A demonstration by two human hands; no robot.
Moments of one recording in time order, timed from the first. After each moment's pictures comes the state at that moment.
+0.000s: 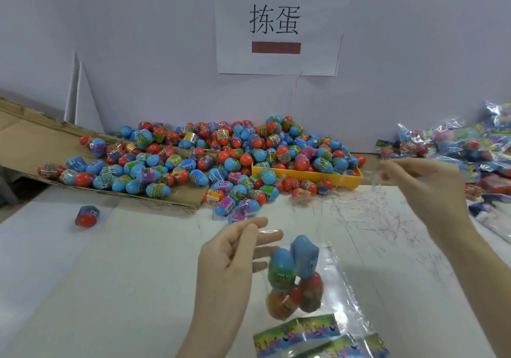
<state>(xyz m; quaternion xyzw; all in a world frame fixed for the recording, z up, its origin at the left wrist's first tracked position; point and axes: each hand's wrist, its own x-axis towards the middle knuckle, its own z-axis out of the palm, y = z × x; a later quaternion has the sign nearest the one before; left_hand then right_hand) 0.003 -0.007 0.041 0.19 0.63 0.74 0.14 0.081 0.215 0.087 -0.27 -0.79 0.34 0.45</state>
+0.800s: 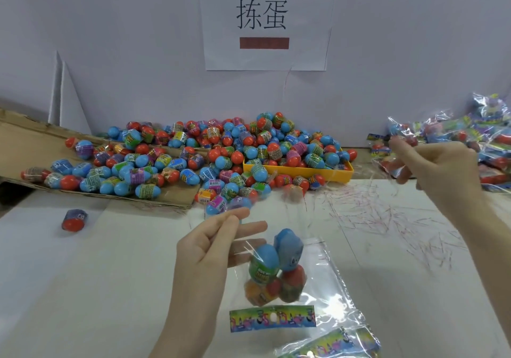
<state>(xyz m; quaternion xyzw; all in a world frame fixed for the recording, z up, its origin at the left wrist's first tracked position) -0.005 -0.012 0.045 0.18 0.61 0.76 0.15 0.092 0.241 0.097 -0.26 -0.80 0.33 0.42</state>
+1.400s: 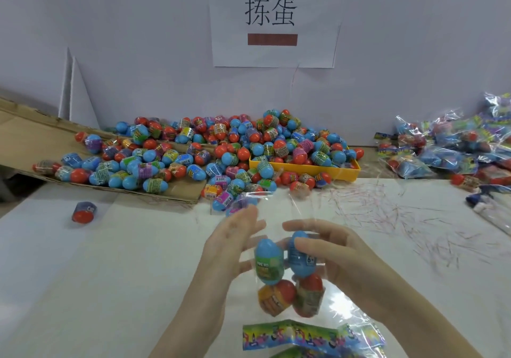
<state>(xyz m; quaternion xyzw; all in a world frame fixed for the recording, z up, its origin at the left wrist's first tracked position) -0.012 -0.005 0.034 0.12 0.63 0.71 0.29 0.081 0.133 0.037 -0.12 -0.65 0.75 0.05</state>
